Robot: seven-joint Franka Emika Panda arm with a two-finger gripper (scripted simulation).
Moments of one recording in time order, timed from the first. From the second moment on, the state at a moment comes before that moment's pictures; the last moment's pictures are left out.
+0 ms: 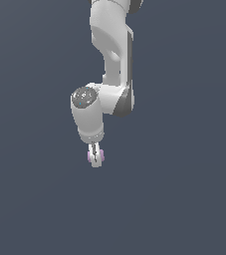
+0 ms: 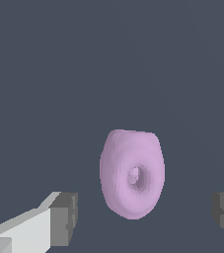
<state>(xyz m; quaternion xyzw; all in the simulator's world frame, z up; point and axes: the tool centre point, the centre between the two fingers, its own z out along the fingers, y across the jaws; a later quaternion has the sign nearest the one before) 0.025 -0.075 0.105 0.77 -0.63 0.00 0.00</state>
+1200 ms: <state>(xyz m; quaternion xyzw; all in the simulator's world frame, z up) 0.024 -0.079 0.054 0.75 -0.66 0.00 0.00</state>
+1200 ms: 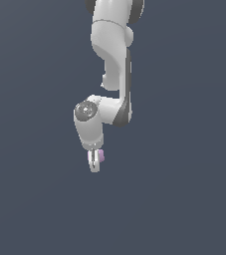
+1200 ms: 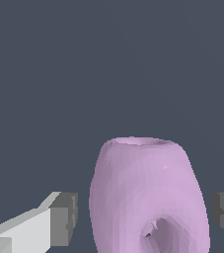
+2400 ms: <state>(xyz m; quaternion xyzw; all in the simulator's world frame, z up) 0.021 -0.070 0.075 0.75 -0.66 0.00 0.00</state>
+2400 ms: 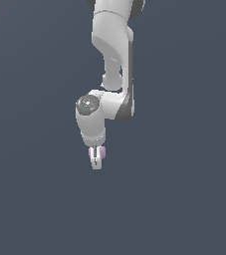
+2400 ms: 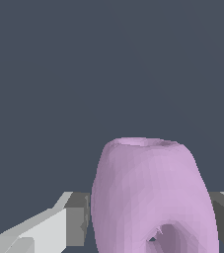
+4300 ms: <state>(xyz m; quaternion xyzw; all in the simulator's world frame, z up) -0.039 0.067 0.447 0.75 -0.66 0.00 0.00</state>
